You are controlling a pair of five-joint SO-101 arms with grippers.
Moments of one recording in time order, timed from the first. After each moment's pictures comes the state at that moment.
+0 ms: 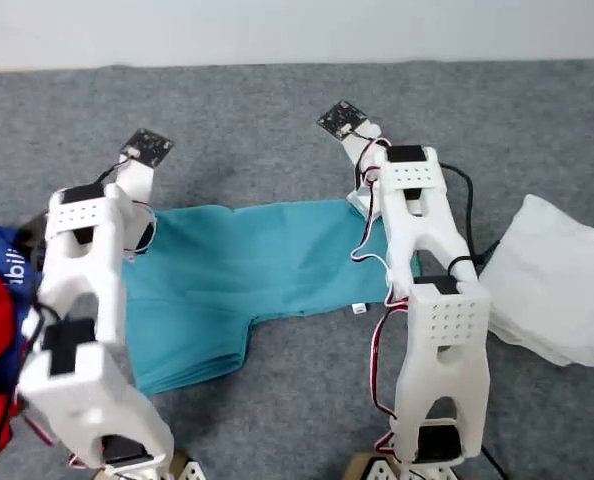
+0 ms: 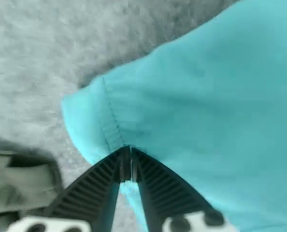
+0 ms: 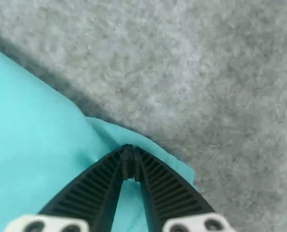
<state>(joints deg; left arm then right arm) -16.3 19.1 10.0 62.7 -29.8 -6.9 44.4 -27.3 60.6 36.7</state>
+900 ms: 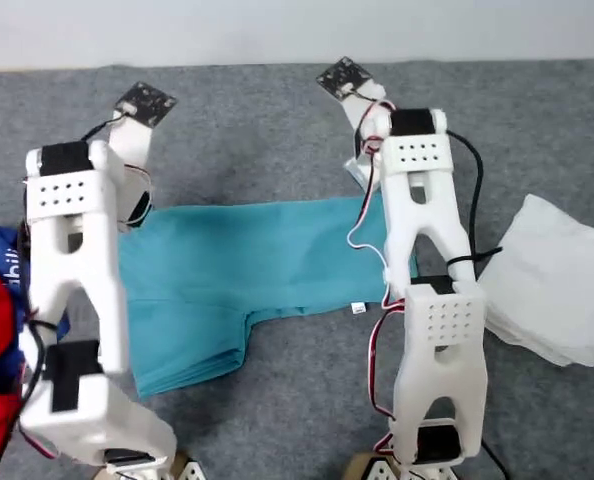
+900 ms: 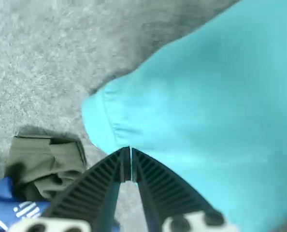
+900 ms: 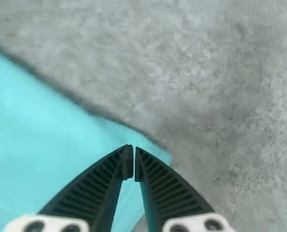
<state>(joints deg) -11.3 5.7 -5.4 88.4 -29.4 -9.0 44.6 -51.4 83.9 33.5</state>
